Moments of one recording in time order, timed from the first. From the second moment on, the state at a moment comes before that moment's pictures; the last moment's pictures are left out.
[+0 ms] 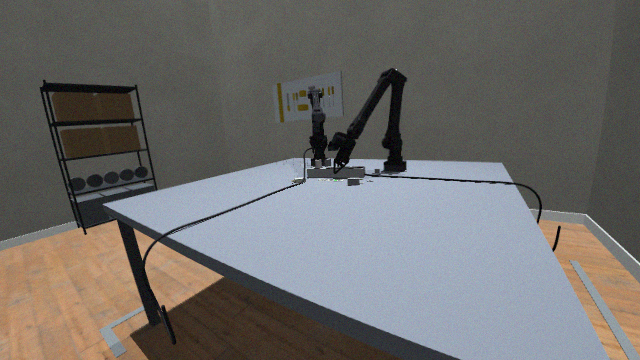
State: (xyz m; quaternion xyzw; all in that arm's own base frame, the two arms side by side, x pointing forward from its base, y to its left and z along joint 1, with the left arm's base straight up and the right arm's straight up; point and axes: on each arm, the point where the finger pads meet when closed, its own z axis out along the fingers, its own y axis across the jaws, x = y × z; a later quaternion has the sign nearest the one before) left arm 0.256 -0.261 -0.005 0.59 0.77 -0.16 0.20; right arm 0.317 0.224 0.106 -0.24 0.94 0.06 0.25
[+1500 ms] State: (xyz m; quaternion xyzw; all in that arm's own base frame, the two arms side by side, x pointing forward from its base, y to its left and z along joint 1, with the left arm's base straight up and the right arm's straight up) left arm 0.256 -0.261 -0.005 0.59 0.77 -0.16 0.20; right arm 0.342 0.240 0.066 -0.23 0.94 0.06 0.25
